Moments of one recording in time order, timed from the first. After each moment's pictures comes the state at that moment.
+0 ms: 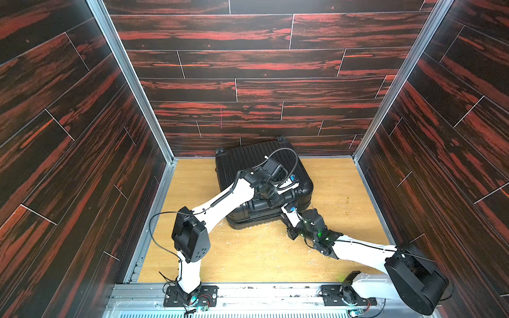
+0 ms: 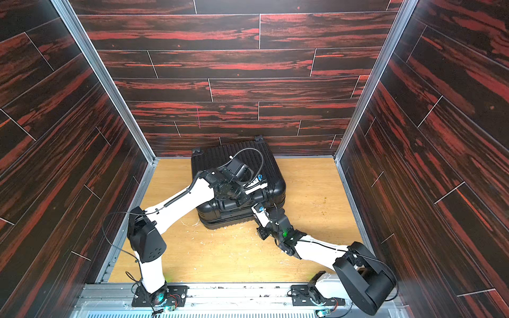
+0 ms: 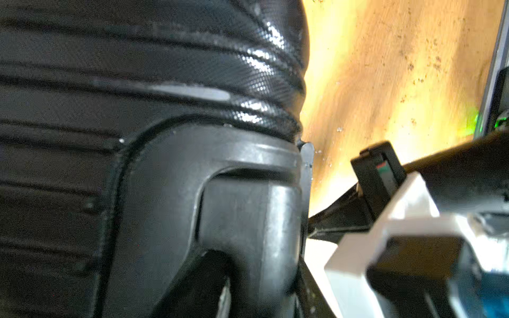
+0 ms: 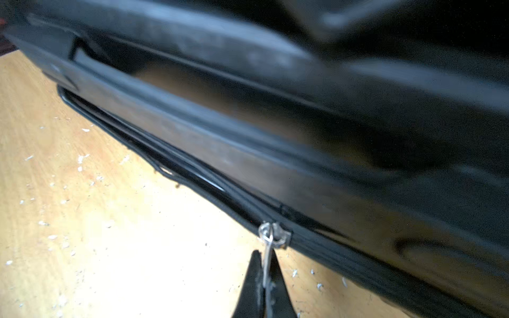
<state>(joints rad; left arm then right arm) -0.73 1.91 1.82 -0.90 0.26 0.36 0.74 1.32 0.44 0.36 -0.08 -0.04</state>
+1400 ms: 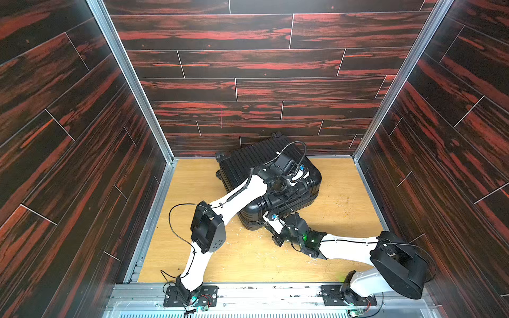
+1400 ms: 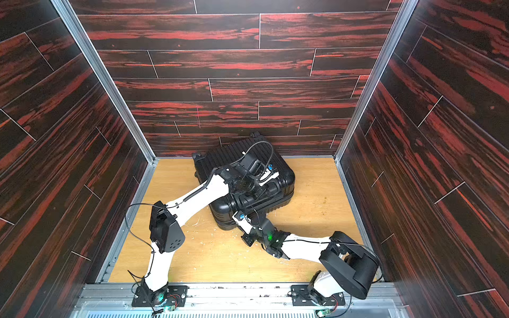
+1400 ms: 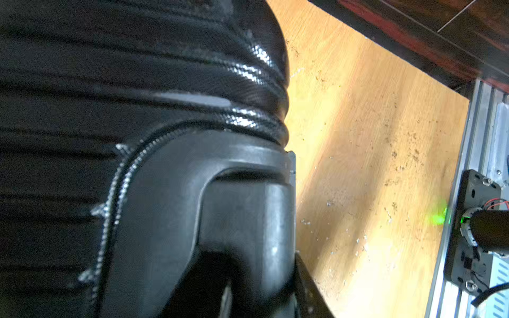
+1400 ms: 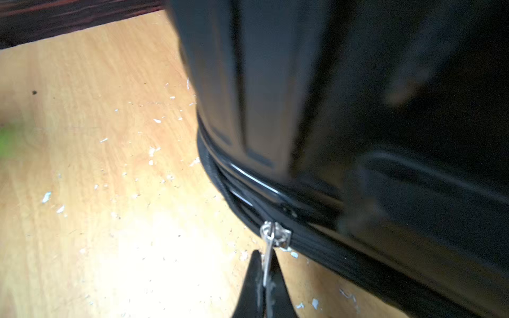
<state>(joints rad) -0.76 2.12 2.06 -0.82 0.31 0.13 0.94 1.46 0.55 0.38 -0.07 -0.07</state>
